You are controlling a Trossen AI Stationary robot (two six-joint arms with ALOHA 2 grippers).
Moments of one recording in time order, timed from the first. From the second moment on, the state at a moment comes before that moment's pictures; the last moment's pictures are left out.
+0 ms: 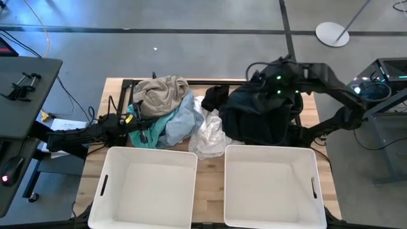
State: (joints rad) left arm 0.14 0.01 0.01 0.03 -0.18 0.19; right arm -0.25 1.35 1.84 -1.39 0.14 0.47
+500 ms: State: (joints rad) left arm 0.14 0.01 0.01 0.03 -0.18 0.19; right arm -0.51 1.35 1.80 -1.57 0.17 0.47
